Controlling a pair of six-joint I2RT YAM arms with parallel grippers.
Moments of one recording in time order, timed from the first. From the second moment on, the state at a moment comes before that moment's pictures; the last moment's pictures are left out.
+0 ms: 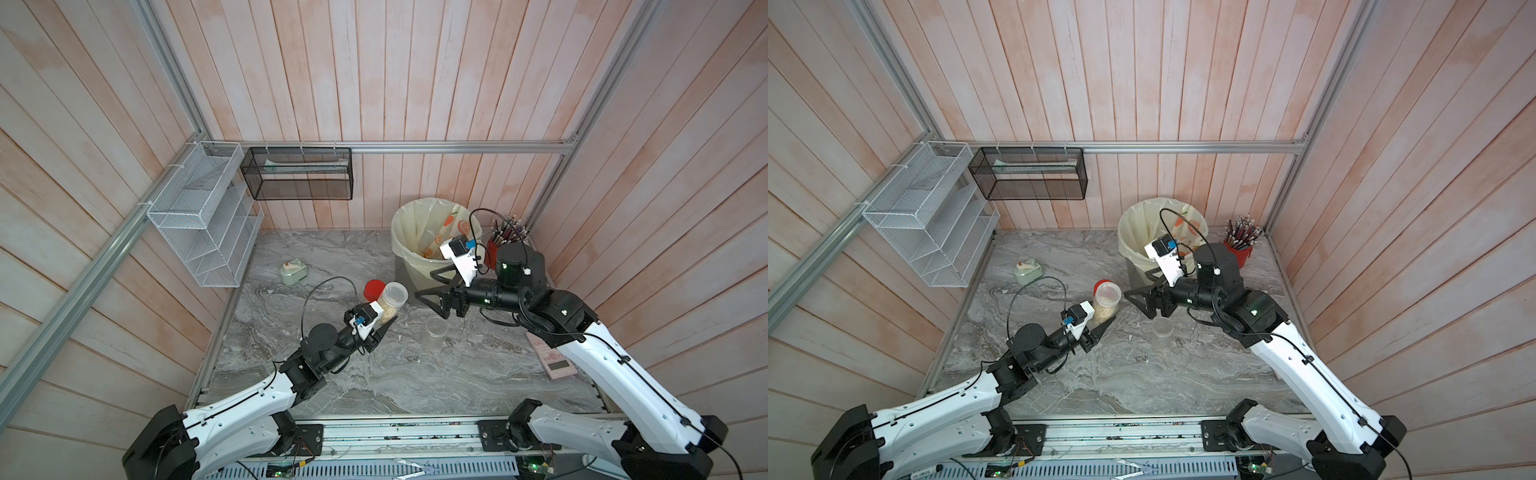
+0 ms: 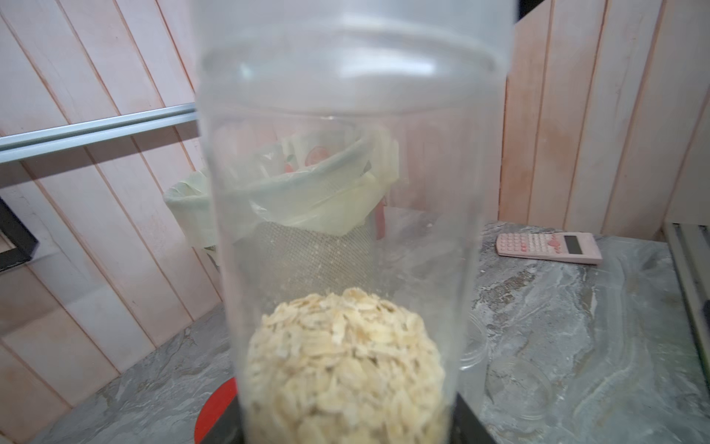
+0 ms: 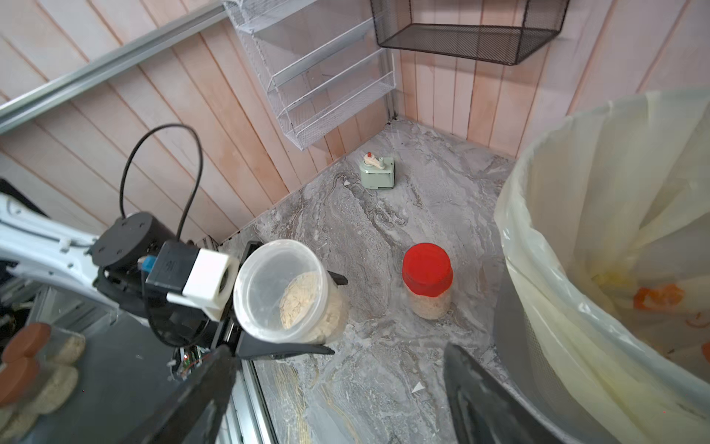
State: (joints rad) left arm -0.84 0.98 0.42 0.57 0.00 0.25; right arm 0.69 1.12 1.35 -0.63 -0.41 0.24
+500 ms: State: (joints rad) left arm -0.86 1.08 0.42 0.60 -0.13 0.36; right arm 0.80 1.40 1.65 -0.87 -0.25 0.54
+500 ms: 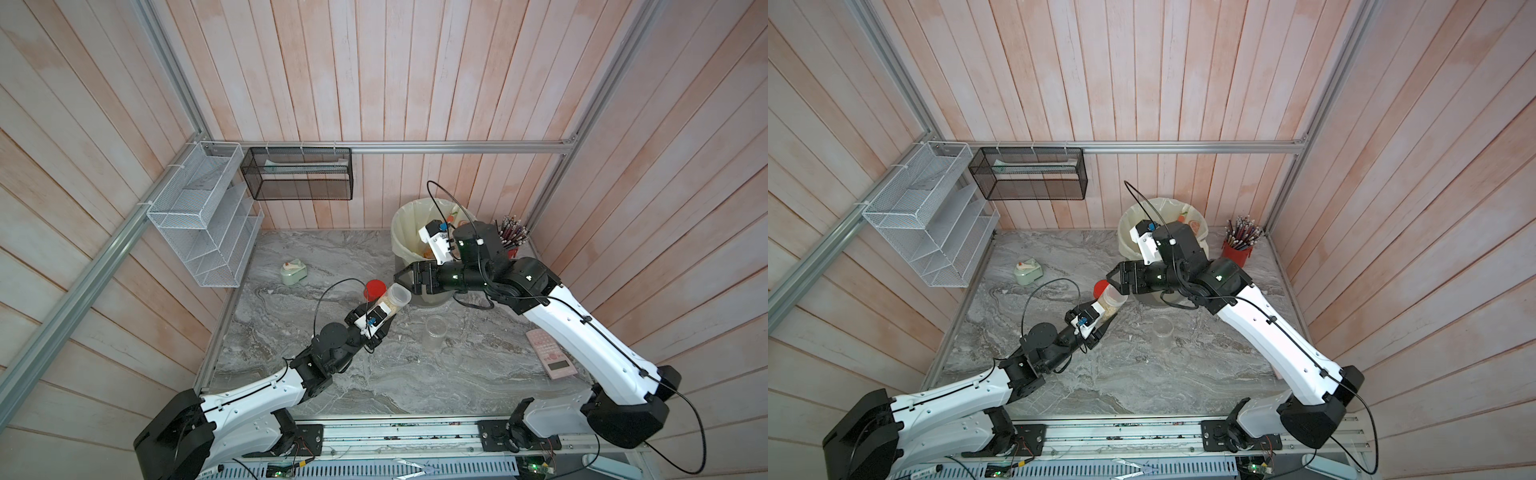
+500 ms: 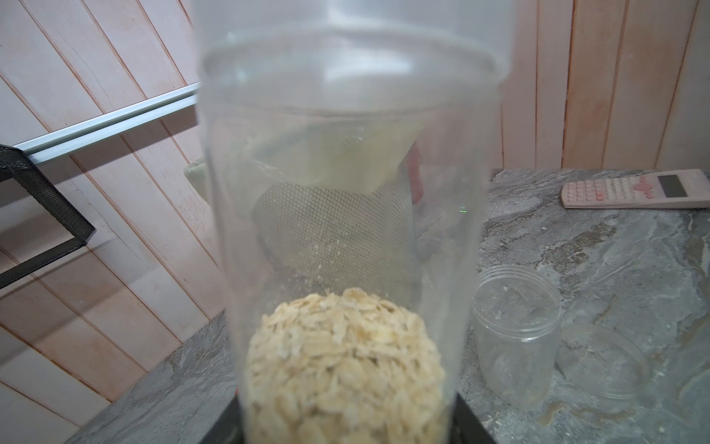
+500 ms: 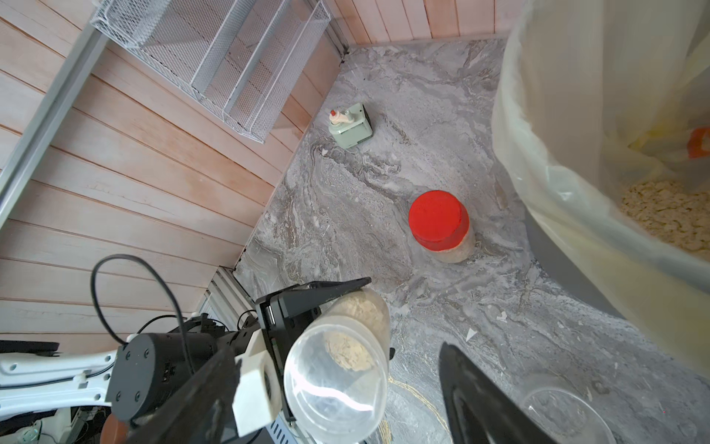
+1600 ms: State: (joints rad) left arm -0.85 1.06 0.44 0.56 -0.08 0.32; right arm 0.88 1.44 1.66 -0.94 -0.20 0.39
